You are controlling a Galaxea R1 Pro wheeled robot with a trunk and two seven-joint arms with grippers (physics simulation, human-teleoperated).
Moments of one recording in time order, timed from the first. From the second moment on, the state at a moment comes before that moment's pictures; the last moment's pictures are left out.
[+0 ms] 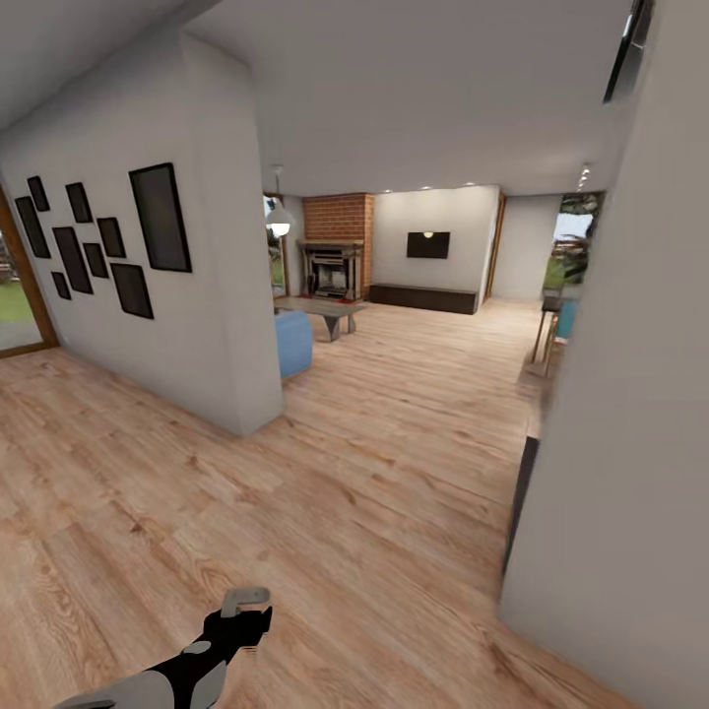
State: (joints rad) left arm -0.65 -0.01 0.13 0.04 -0.10 -0.26 -0.01; right arm 0.06 -0.05 -0.01 -0.76 0.03 -0.34 -0.11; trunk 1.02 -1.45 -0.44
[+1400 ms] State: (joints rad) left arm -0.65 -0.01 0.13 0.04 -0.10 -0.26 -0.01; right arm 0.06 -0.05 -0.01 -0.76 0.03 -0.34 -0.11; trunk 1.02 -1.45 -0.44
